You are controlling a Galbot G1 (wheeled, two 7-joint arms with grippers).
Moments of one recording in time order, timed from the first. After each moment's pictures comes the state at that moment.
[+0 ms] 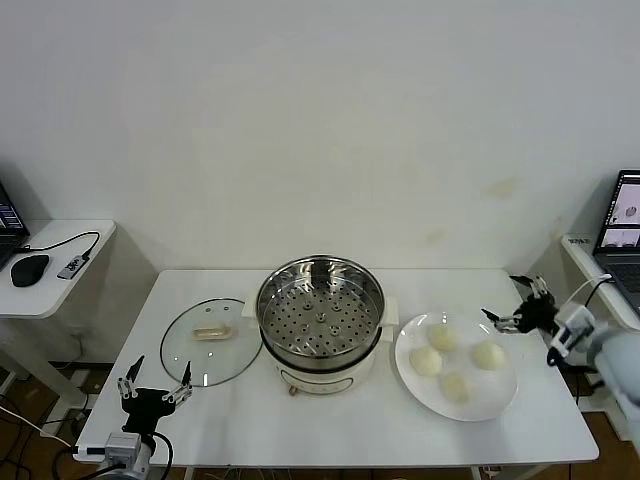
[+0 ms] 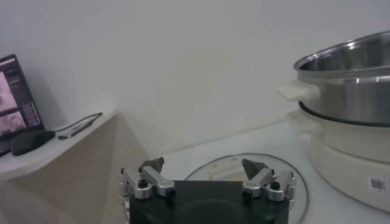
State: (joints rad) left arm 1.62 -1.36 -0.73 -2.04 0.04 0.13 0.03; right arm -0.82 0.61 0.43 1.68 -0.16 -0.26 -0.98
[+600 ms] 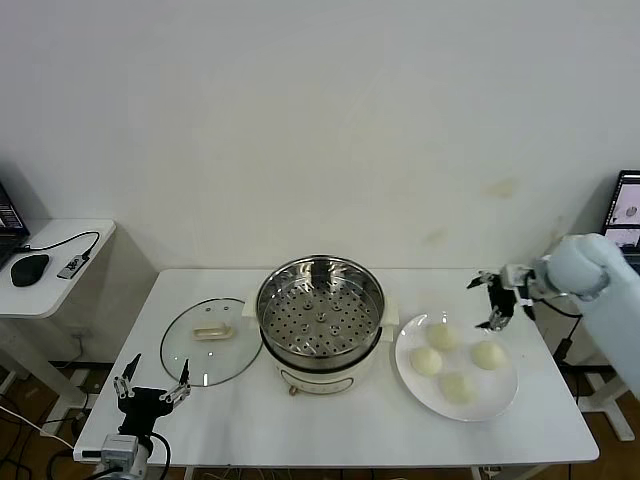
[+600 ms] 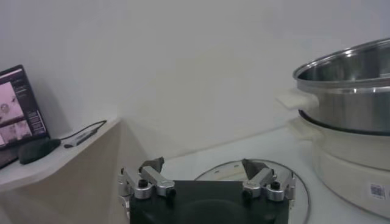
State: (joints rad) left arm 1.63 -1.38 -0.73 -2.06 0.05 0.13 0.03; right arm -0.23 0.69 -0.26 1.33 -0.38 -0.08 -1.30
